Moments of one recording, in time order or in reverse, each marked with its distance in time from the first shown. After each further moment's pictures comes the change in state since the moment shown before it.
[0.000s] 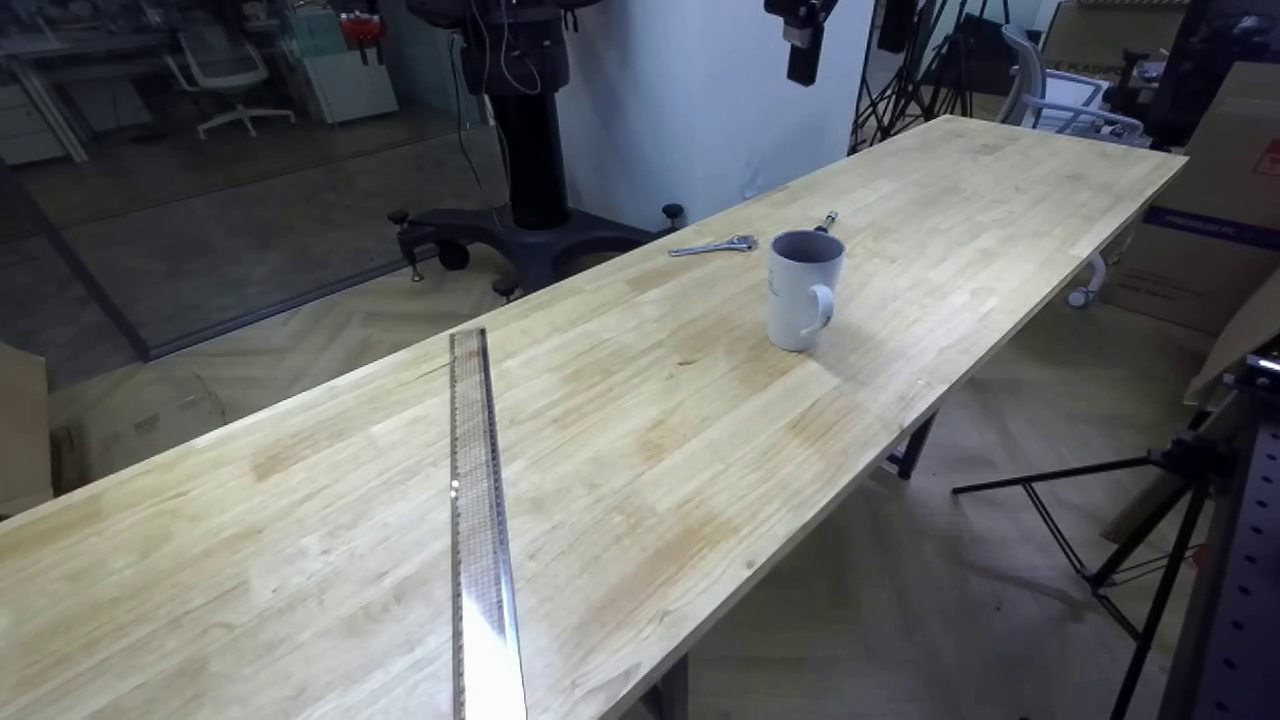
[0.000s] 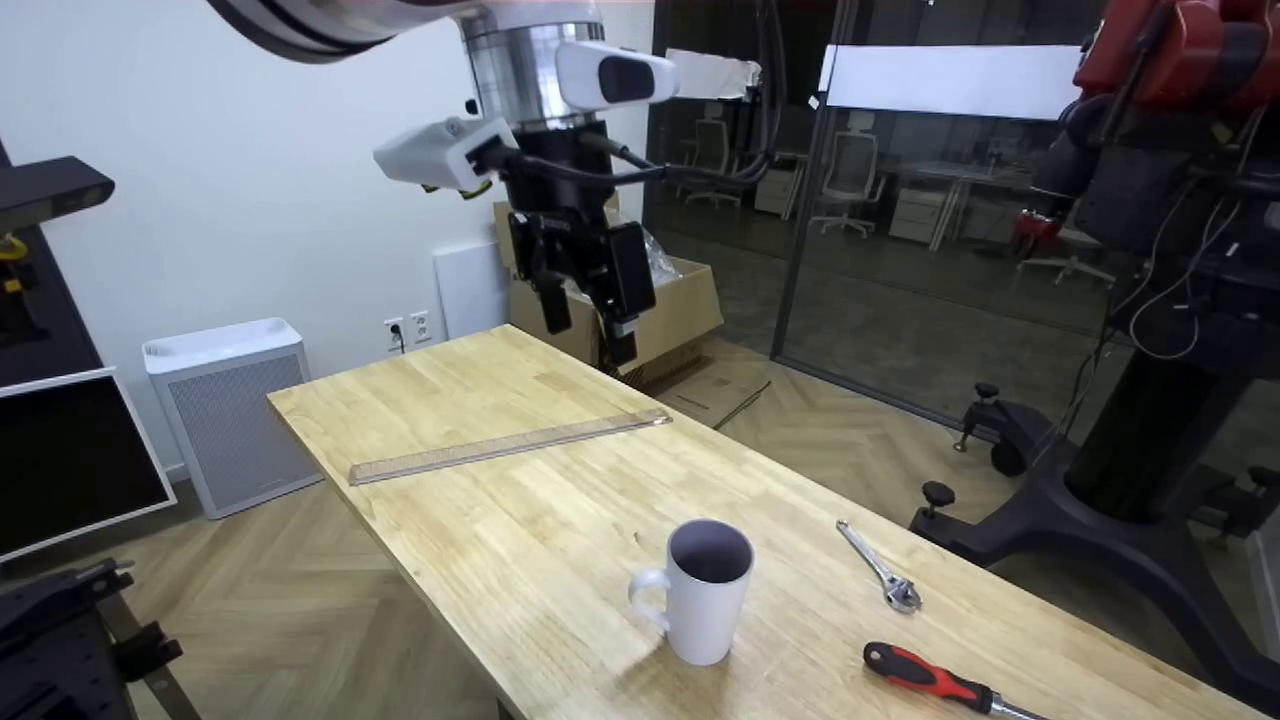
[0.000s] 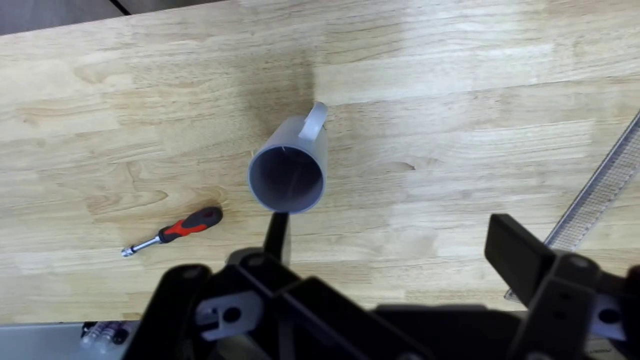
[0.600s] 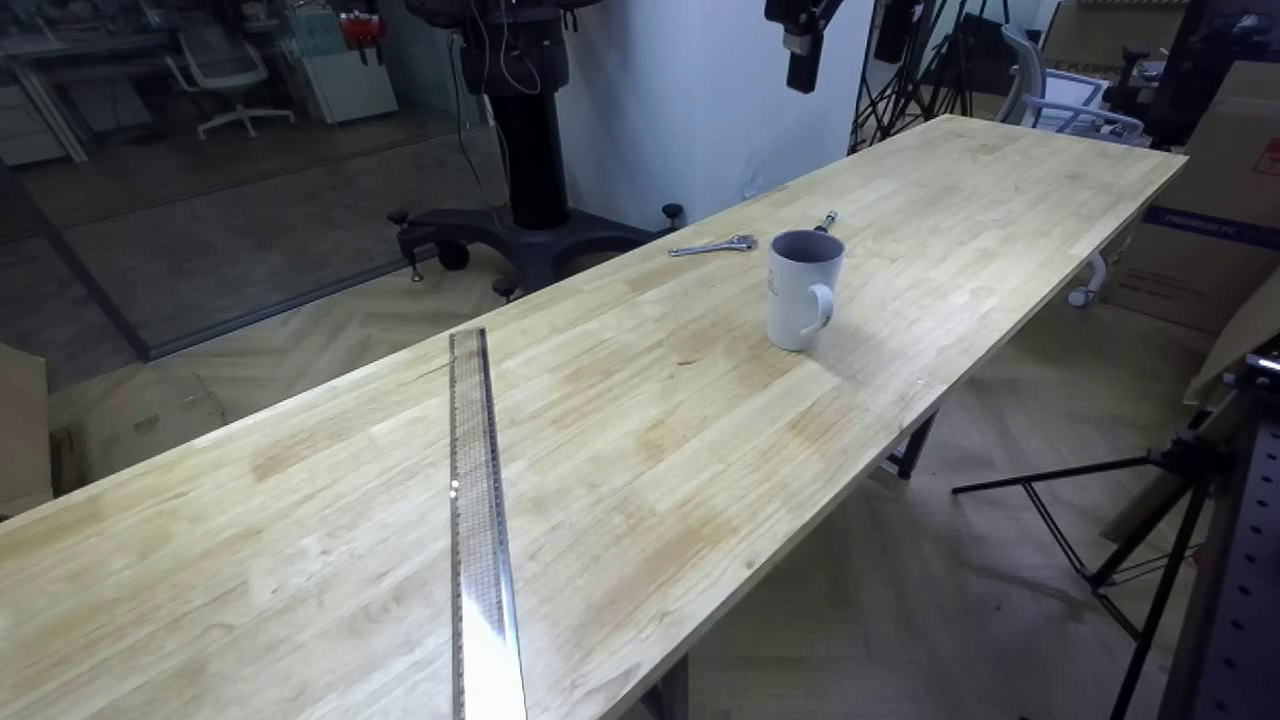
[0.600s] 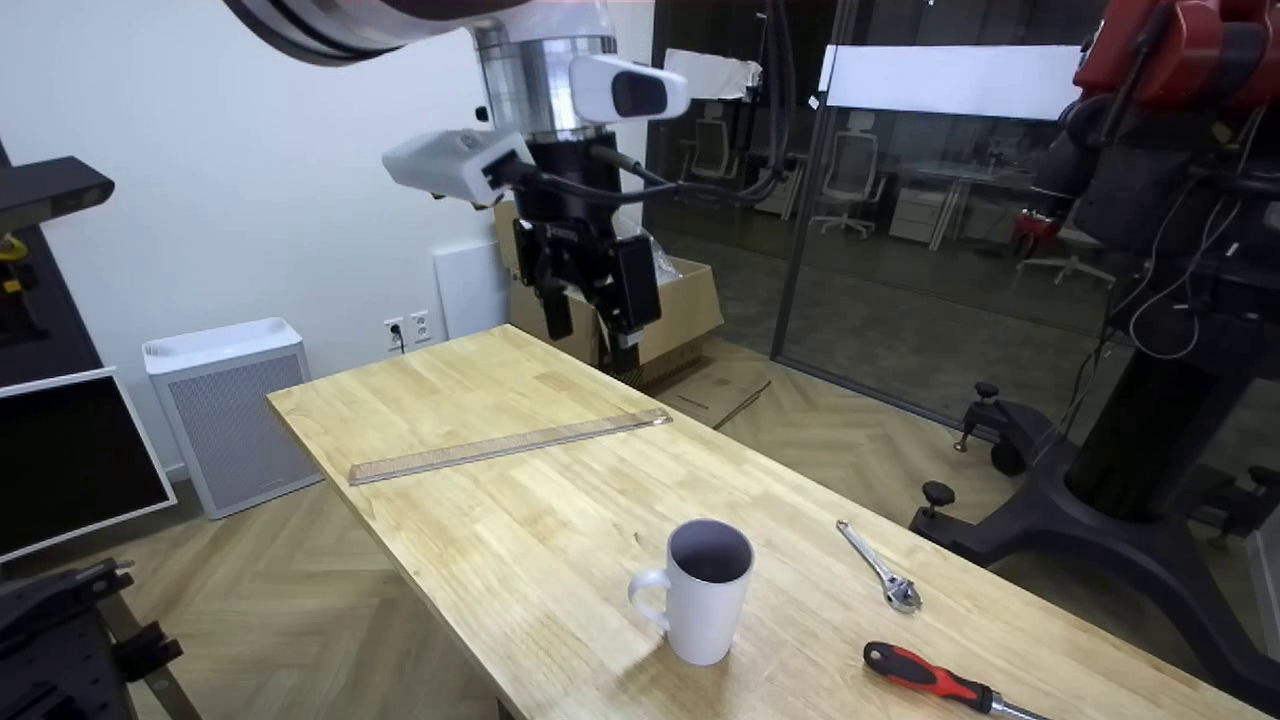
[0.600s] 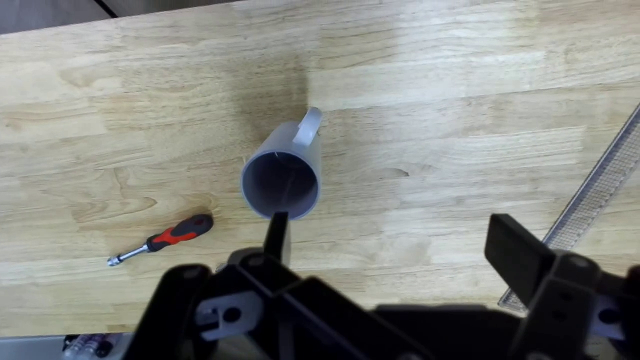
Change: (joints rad) arm 0.003 0.026 -0.023 0.012 0.048 -0.001 -0.063
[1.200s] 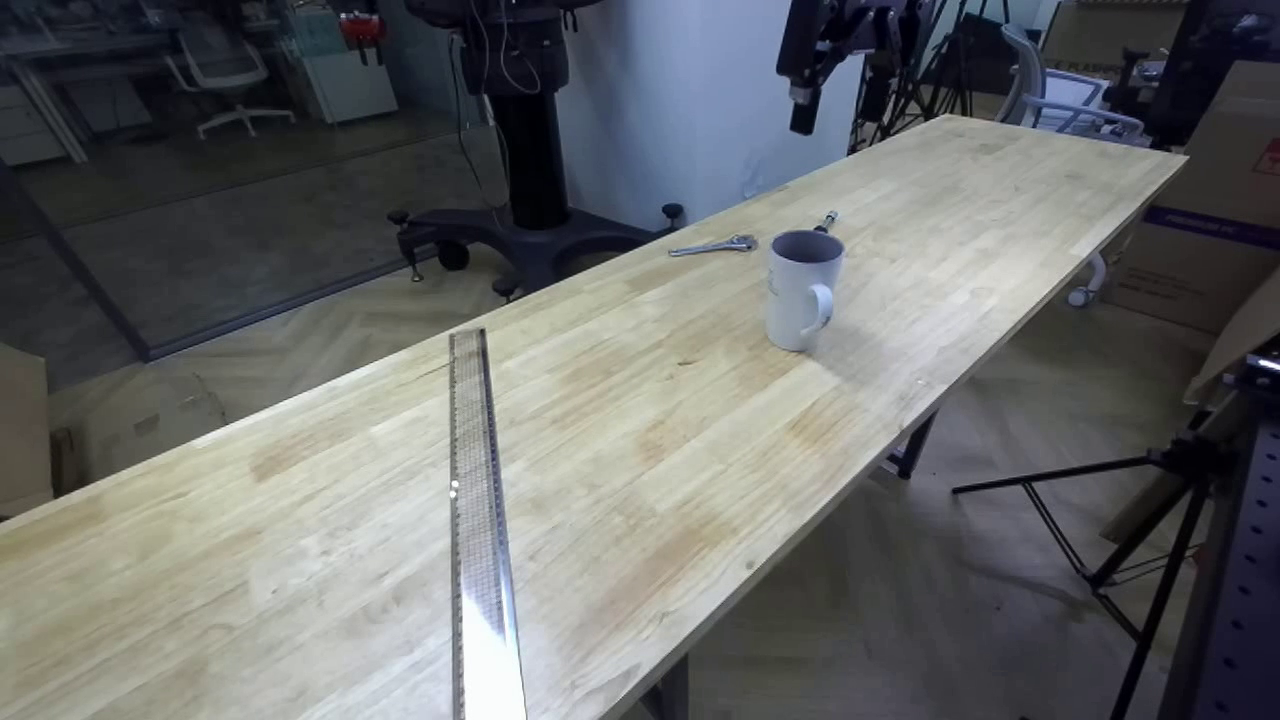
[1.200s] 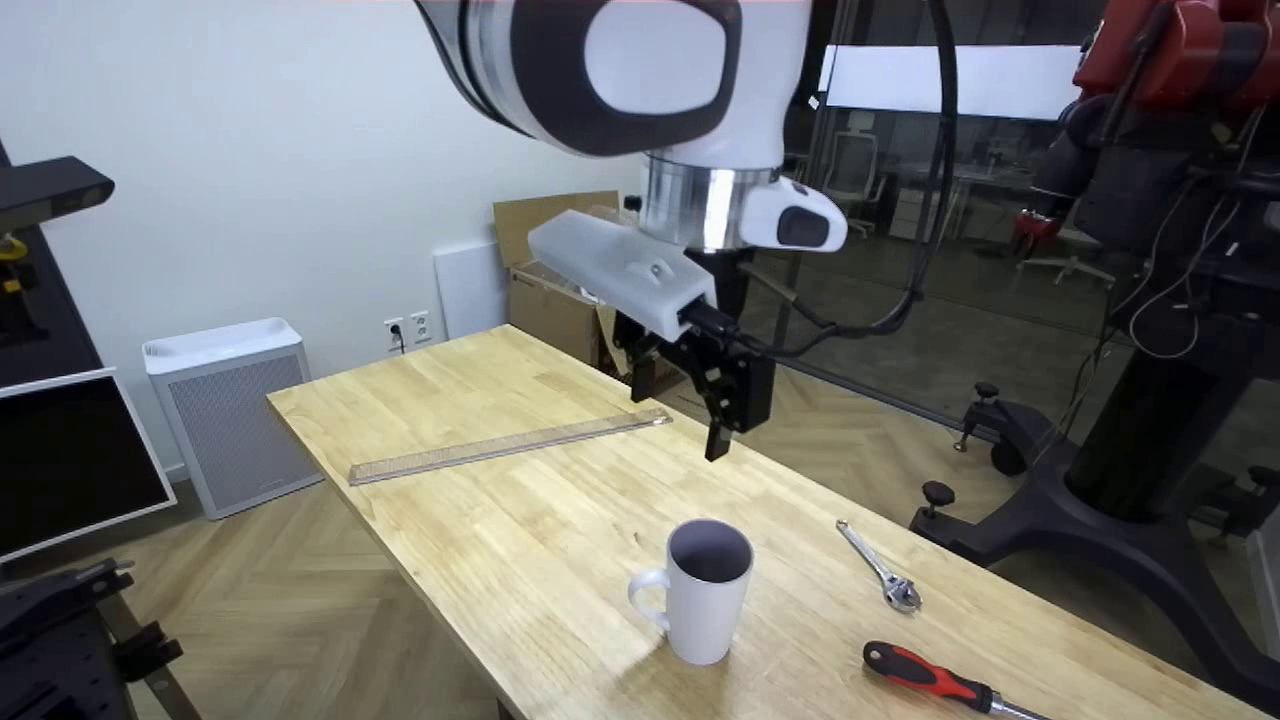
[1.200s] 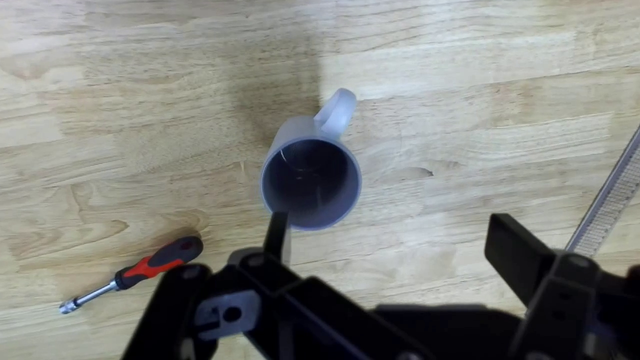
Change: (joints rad) arm -0.056 0.273 -0.103 0.193 0.252 -0.005 -0.334
